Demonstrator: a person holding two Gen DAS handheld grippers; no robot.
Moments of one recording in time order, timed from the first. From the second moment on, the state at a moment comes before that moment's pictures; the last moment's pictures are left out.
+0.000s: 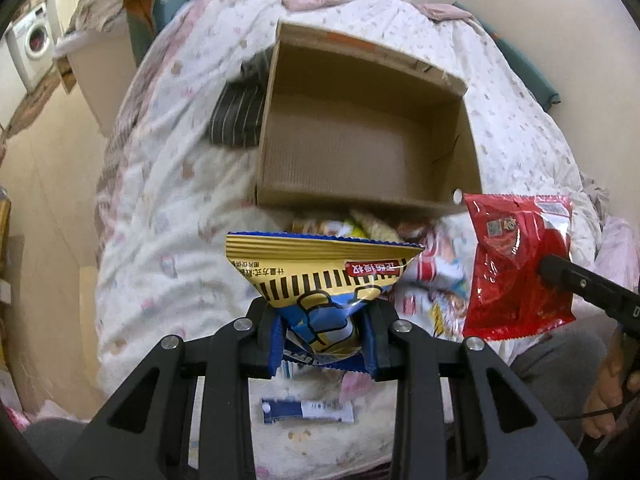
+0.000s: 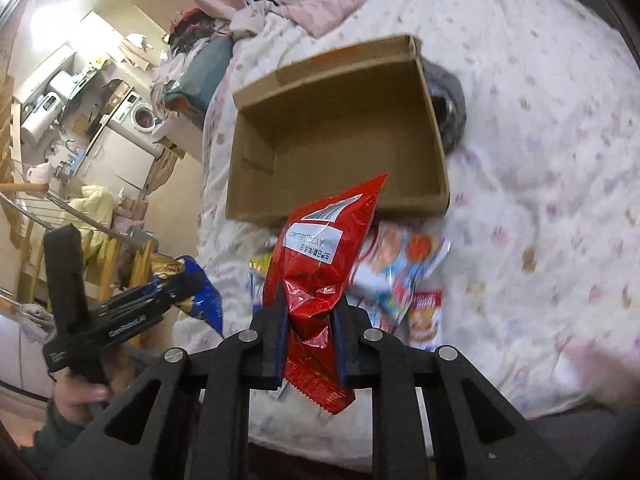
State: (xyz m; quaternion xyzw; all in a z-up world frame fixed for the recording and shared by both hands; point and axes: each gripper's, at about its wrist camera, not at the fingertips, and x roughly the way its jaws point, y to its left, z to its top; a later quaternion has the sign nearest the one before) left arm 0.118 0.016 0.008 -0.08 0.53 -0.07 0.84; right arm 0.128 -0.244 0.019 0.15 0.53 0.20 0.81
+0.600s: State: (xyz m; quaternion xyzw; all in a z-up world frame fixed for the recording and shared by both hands) left arm 0.230 -0.020 0.014 -0.03 0.52 -0.06 0.85; right arm 0.237 -0.230 -0.003 0.11 0.51 0.18 0.83
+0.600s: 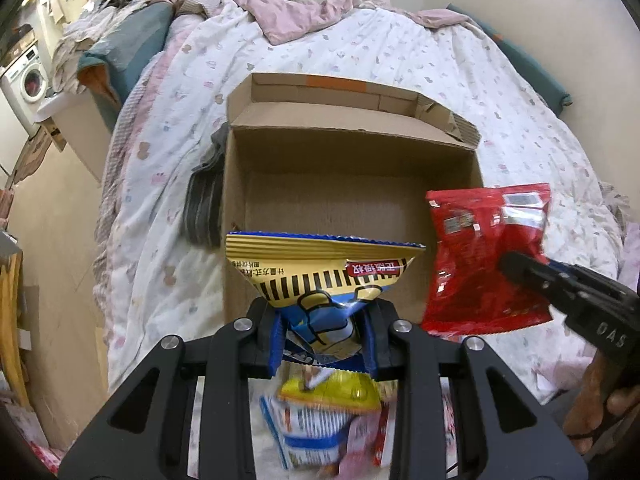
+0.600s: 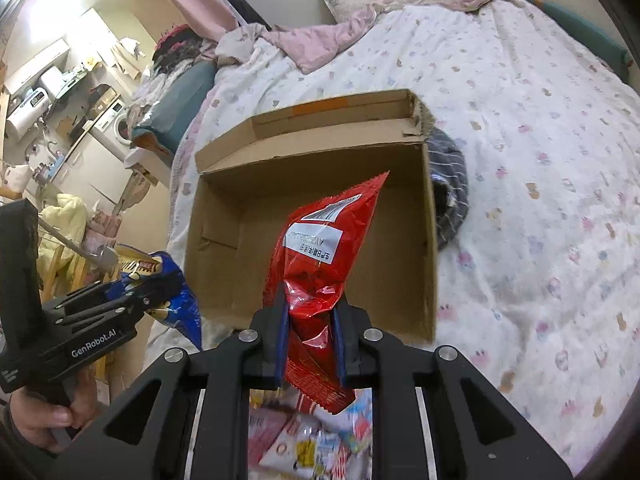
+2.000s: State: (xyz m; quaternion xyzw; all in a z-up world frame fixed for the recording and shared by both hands) left arm 0.278 -0.026 -0.050 0.00 0.54 -0.05 0.84; right arm 0.276 -0.192 -0.057 -0.09 0.50 0.11 0.85
